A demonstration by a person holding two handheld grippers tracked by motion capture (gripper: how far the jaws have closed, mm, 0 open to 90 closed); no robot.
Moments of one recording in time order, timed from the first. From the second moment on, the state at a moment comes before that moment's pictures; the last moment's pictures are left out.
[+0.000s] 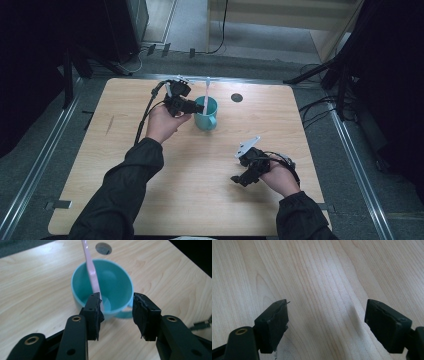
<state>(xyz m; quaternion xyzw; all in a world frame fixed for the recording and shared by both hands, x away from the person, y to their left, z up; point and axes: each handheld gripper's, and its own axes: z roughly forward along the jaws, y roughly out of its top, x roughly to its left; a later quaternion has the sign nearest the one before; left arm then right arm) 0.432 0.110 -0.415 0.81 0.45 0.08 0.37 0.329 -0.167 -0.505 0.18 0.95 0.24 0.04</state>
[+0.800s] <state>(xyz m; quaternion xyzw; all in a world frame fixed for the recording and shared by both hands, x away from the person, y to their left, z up) 0.366 0.168 -0.437 0.82 0.44 0.07 0.35 0.328 -0.166 -0.506 0.18 0.95 0.23 0.04</state>
